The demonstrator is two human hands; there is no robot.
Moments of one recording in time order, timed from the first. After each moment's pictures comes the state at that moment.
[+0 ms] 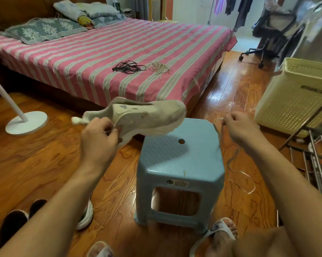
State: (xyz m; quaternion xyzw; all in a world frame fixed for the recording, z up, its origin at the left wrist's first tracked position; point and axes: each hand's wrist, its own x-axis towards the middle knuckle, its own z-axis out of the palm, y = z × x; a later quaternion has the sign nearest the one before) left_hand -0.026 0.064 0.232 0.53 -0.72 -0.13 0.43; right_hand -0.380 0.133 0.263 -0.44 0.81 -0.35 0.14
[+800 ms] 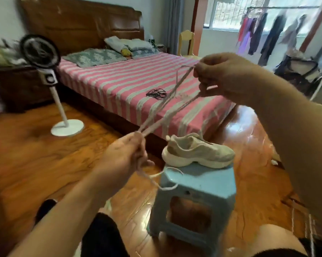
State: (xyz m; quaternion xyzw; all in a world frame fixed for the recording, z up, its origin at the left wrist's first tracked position) left_hand 0.011 0.201 0.354 0.36 -0.50 -0.62 0.49; right_hand -0.233 0.160 0.510 -0.66 0.52 -0.40 0.37
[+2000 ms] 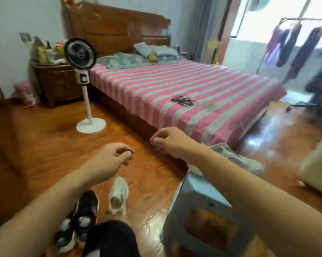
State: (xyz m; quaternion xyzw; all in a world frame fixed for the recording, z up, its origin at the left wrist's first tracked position) left_hand 0.143 0.162 0.326 0.62 -0.66 -0.31 0.27; right_hand -0.071 0.112 0.354 -0.72 0.54 -0.24 0.36
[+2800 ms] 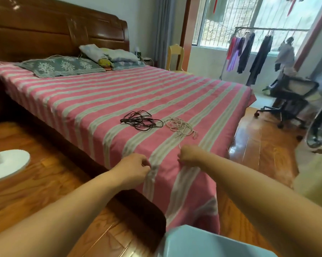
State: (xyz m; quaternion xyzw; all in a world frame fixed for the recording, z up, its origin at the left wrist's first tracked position) left_hand -0.110 -0.261 0.220 0.56 -0.77 -0.29 0.14; right_hand -0.328 -0.295 0.231 -0.68 0.72 0.09 0.12
